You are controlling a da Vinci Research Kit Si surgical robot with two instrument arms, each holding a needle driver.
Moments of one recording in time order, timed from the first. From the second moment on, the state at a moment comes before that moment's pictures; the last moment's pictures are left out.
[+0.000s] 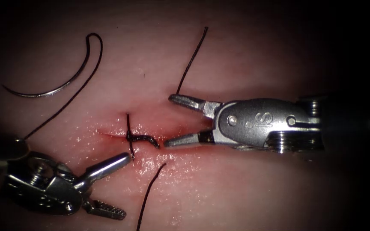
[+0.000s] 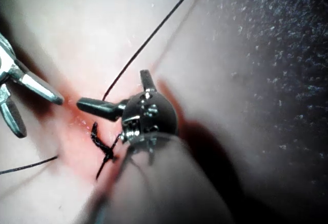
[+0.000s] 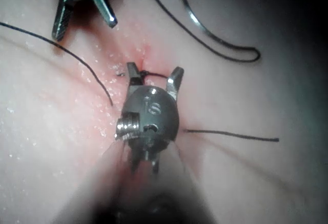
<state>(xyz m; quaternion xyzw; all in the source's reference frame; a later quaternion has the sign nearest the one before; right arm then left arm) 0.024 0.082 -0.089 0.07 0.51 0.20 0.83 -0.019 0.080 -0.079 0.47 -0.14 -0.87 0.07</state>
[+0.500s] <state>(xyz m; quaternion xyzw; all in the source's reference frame) 0.024 0.082 -0.089 0.07 0.51 0.20 0.83 -0.022 0.079 -0.078 0.47 -0.13 -0.87 0.11</state>
